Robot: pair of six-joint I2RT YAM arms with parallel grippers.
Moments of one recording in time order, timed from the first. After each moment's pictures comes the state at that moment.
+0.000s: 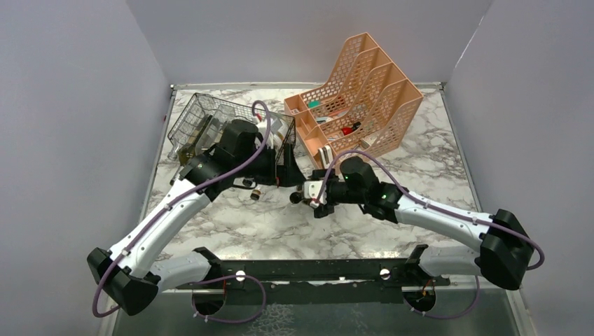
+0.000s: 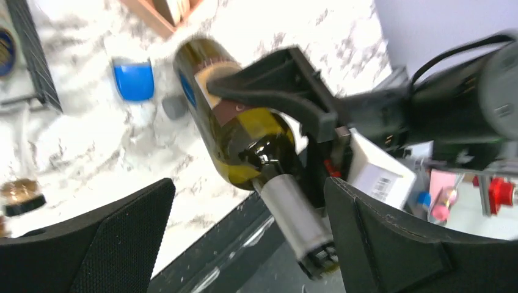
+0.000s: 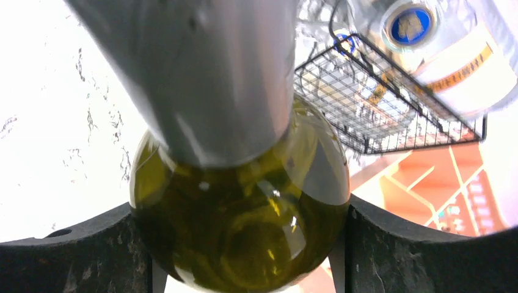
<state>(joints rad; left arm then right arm) -0.64 1.10 1.15 -0.70 0.40 -0.56 0.89 1.24 0.75 -0.02 -0.35 -0.85</state>
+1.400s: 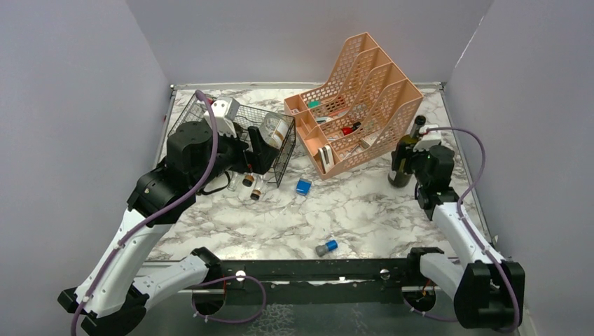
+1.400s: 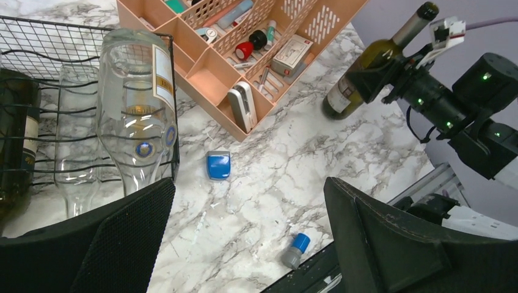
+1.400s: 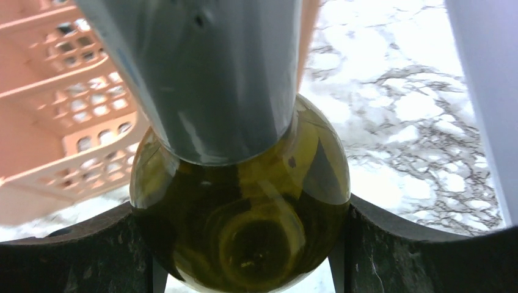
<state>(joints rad) -0.64 0.91 1.37 -0.76 -0.01 -0.41 0.03 0.97 0.50 0.16 -0.04 -0.05</state>
